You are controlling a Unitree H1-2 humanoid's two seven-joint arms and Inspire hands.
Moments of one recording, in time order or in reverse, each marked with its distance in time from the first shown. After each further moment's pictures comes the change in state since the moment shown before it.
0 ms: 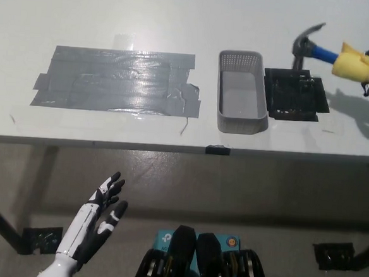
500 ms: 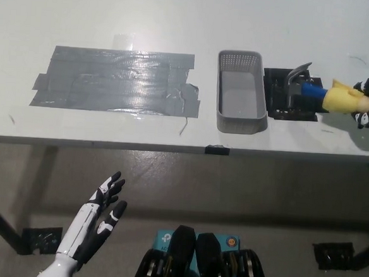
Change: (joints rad) left_arm 0.000 0.000 0.000 0.000 0.011 -0.007 0.000; right_arm 0.040 0.040 0.014 0.075 -0.009 -0.058 -0.004
